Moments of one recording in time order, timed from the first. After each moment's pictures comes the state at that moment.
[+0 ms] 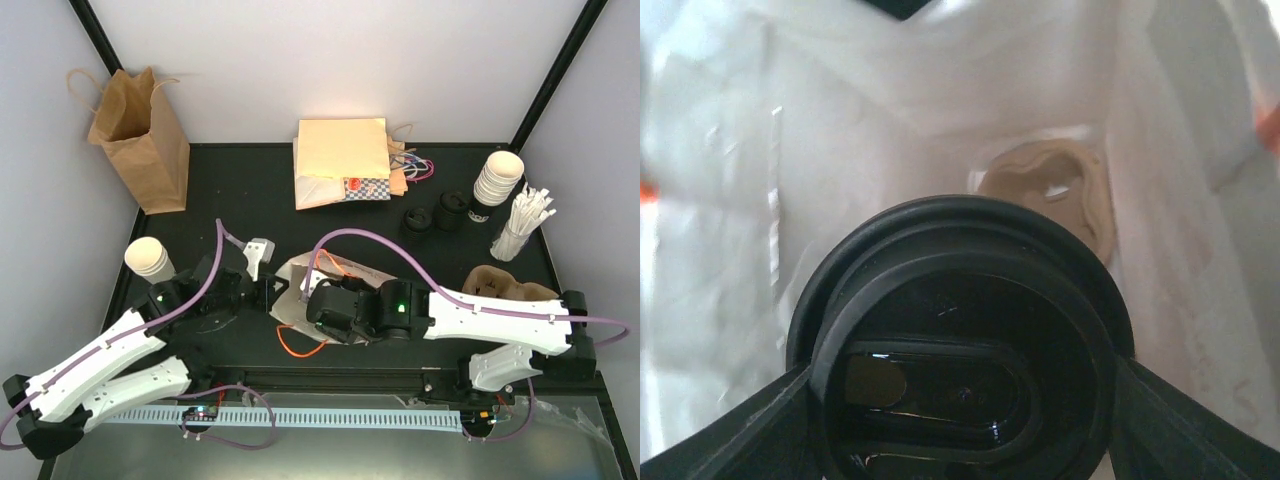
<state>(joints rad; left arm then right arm) -0.87 0.77 0.86 -0.76 0.04 -0.70 1.43 1.36 1.37 -1.09 0.44 0.21</state>
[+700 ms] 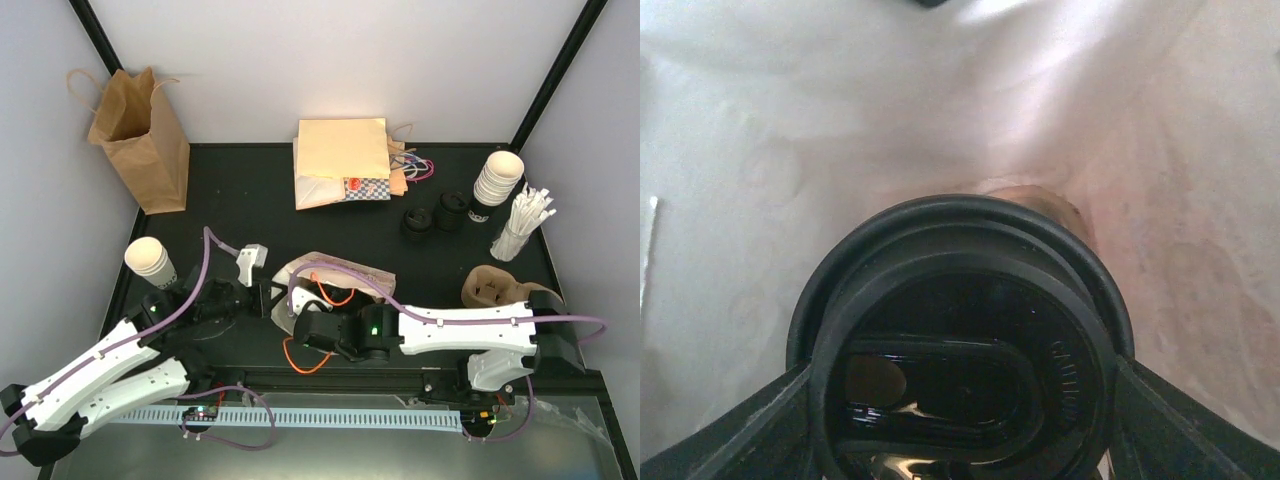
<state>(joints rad) -0.88 0.68 0.79 -0.72 0.08 -0.81 1.48 1.43 1.15 -0.74 0.67 0.10</state>
